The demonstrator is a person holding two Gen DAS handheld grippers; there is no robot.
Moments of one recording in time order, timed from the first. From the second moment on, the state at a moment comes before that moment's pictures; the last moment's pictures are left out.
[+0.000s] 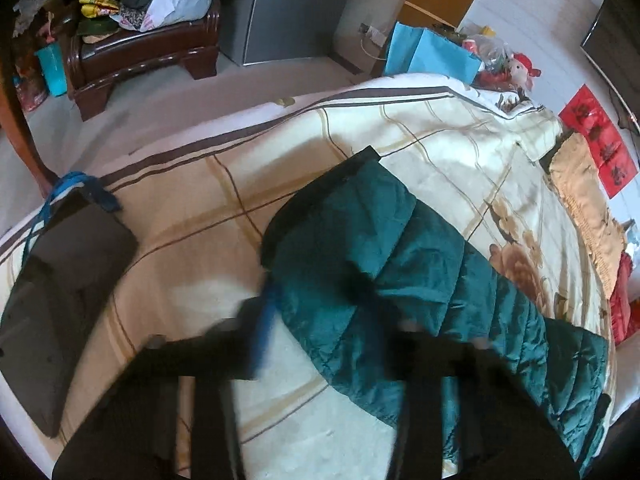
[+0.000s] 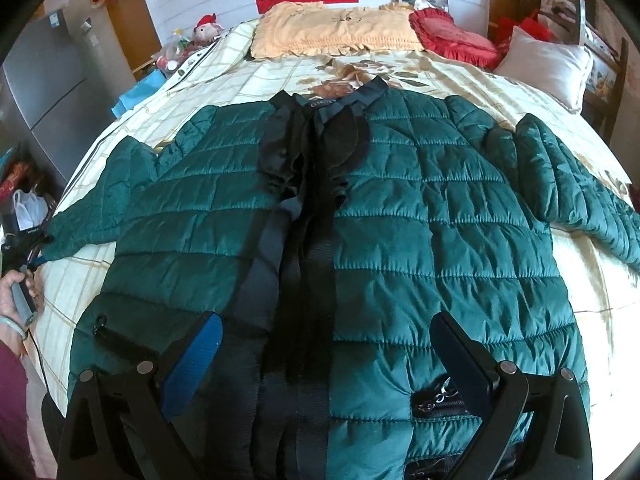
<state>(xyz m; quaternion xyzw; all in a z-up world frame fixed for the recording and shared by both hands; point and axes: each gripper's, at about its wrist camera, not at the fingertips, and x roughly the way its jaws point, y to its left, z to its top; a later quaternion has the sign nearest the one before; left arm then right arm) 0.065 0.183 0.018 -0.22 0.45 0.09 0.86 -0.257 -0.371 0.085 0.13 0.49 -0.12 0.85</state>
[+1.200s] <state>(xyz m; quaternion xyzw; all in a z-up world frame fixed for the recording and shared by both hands) -0.057 -0.135 0.189 -0.06 0.37 -0.23 0.90 -0.298 -0.400 0.100 0.15 0.46 -0.13 0.86</state>
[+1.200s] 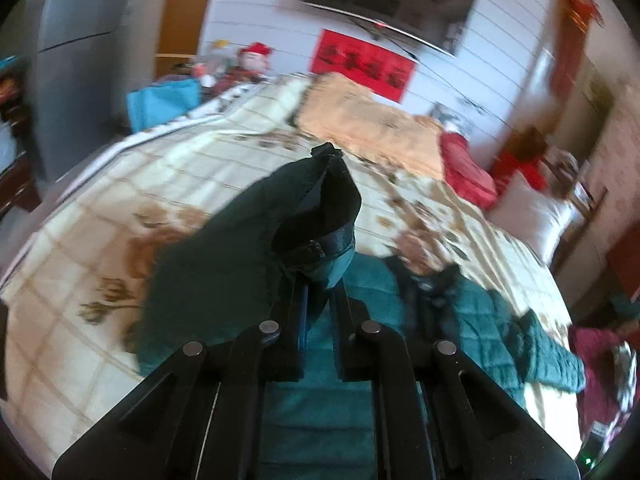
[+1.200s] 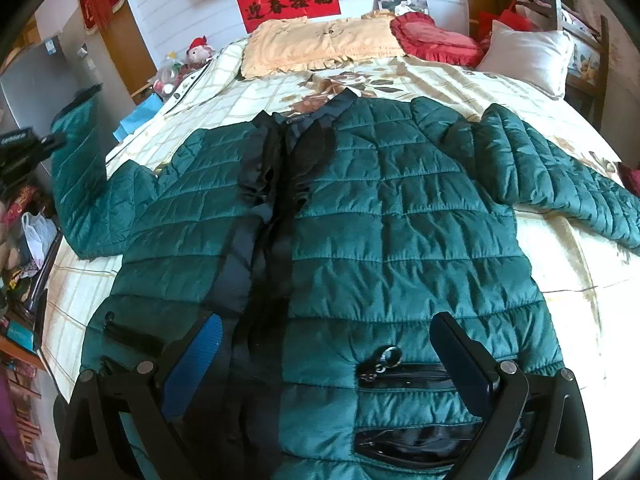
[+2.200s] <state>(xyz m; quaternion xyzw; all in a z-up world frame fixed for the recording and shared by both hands) -0.135 -0.378 0.144 0.02 0.42 -0.41 0.81 -0.328 -0.461 0.088 0.21 0.45 -0.17 0.85</state>
